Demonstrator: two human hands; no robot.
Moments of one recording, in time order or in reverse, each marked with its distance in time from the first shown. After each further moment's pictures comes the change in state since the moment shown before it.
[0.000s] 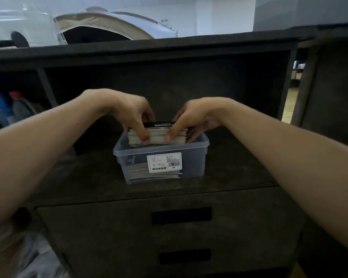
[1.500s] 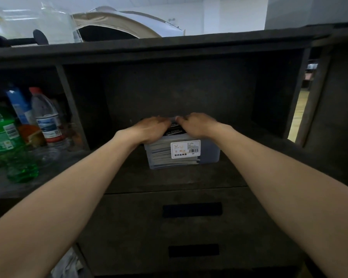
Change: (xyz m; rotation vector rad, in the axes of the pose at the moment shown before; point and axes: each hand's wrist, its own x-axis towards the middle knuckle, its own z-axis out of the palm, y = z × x) left_hand 0.037 -0.015 0.087 -0.118 0.467 0.076; right_hand 0.056 0.030 0.043 -0.563 0.443 -0.193
